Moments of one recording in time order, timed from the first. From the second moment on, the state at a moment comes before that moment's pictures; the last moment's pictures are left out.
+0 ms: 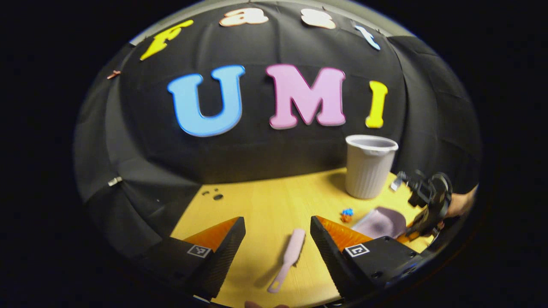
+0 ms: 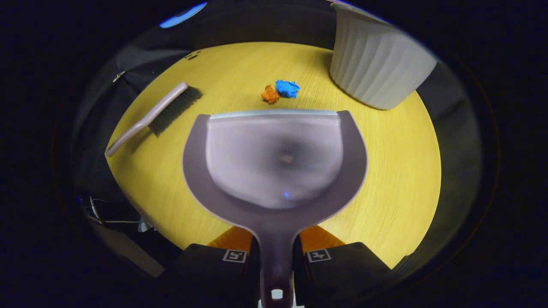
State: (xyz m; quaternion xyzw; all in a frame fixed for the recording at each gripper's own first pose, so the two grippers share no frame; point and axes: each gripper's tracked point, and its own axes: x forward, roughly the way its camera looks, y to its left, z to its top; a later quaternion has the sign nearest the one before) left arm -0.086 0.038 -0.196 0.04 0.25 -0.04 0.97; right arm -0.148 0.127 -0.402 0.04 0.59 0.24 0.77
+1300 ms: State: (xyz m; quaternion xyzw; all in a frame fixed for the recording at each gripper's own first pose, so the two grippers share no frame) left arm -0.059 0.033 -0.423 0.12 0.52 -0.10 0.84; right arm -0.197 0.096 -0.366 0.00 0.59 0.24 0.77
